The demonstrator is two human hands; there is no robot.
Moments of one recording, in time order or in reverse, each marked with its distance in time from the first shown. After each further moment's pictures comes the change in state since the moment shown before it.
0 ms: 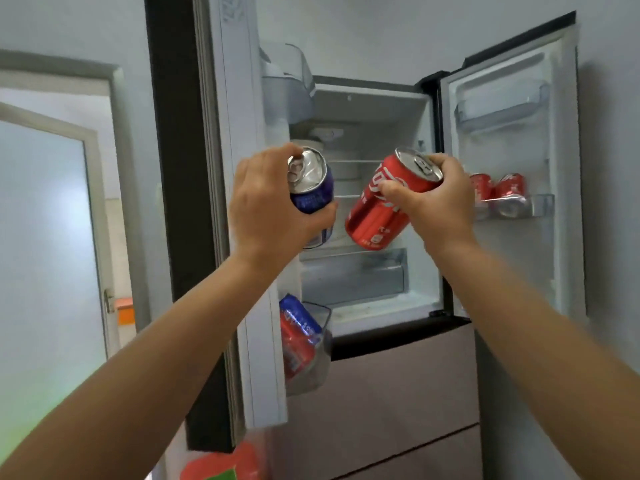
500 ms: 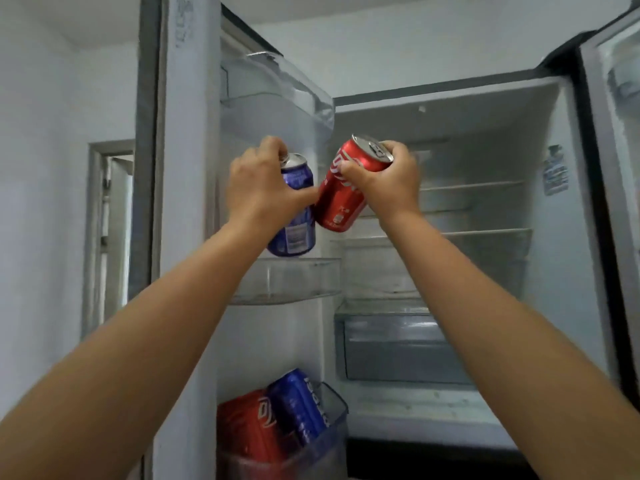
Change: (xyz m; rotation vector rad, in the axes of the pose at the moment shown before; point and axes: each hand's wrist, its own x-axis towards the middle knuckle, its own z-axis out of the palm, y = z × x) left_hand 0.096 -0.035 0.147 0.569 -0.135 -0.290; right_hand 0.178 0.109 0.128 0.476 -0.223 -0.043
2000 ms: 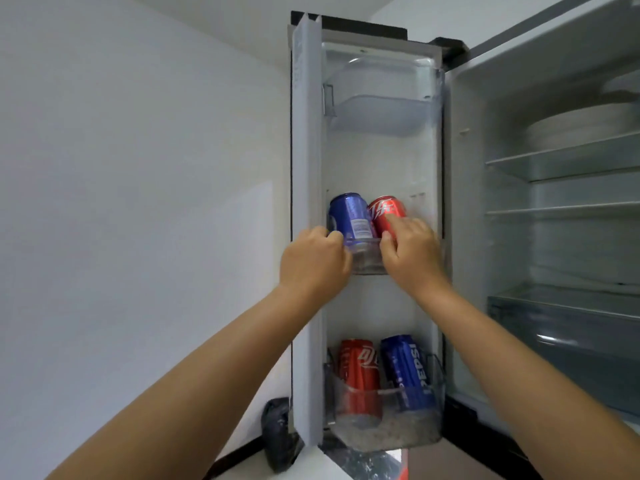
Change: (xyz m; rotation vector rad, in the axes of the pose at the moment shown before) left_hand -0.094 0.032 -0.023 0.911 -0.297 -0.221; right_hand -0.083 0.043 0.020 -0.066 -0.526 -0.288
